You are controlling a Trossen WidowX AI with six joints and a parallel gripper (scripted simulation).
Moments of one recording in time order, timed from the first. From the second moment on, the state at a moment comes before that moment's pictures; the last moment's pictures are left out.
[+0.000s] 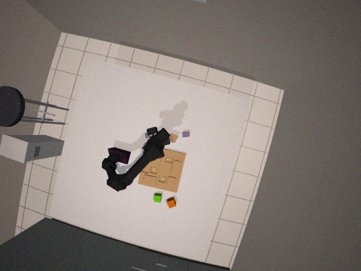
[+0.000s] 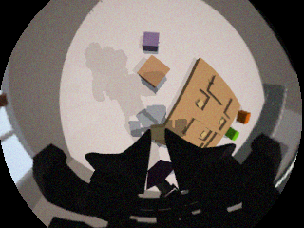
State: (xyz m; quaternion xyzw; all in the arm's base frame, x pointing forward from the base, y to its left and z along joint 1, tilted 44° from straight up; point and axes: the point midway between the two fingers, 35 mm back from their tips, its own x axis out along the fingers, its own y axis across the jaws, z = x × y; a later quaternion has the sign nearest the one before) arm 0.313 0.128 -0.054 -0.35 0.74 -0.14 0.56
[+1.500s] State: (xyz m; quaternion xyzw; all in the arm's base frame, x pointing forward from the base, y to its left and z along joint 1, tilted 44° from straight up) arm 0.312 0.112 -0.120 -0.34 0.74 -0.14 0.57
